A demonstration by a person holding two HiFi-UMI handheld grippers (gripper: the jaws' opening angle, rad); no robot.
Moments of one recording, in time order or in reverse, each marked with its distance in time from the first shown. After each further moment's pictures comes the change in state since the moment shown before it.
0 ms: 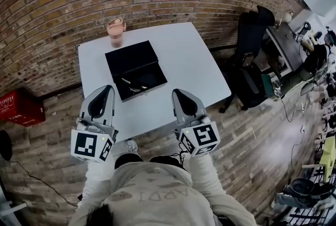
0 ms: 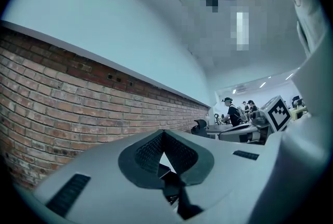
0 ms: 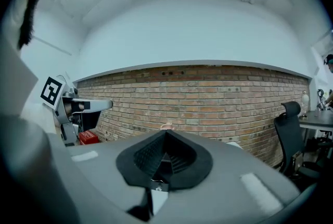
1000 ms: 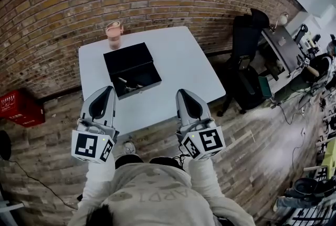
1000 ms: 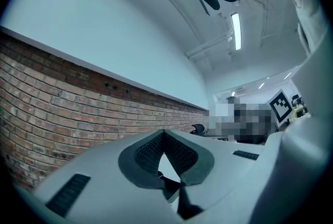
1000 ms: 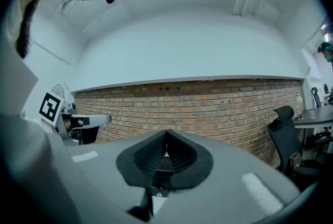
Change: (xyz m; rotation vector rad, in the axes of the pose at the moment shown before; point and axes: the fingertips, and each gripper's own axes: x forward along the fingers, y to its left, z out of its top) left arm -0.028 -0.047 0.024 0.016 -0.053 -0.002; right arm -0.066 -0.003 0.046 0.022 -0.131 -0.028
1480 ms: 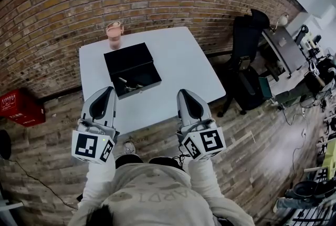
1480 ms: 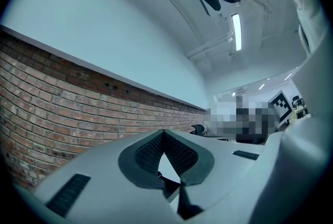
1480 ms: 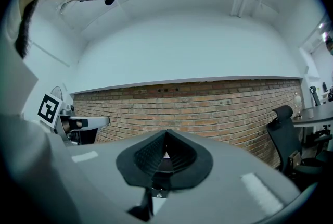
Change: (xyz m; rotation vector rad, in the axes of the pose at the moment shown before) left arm -0.003 -0.005 -0.001 -0.009 -0.003 0.002; right arm -0.006 -0.003 0.002 0.017 -0.022 -0.012
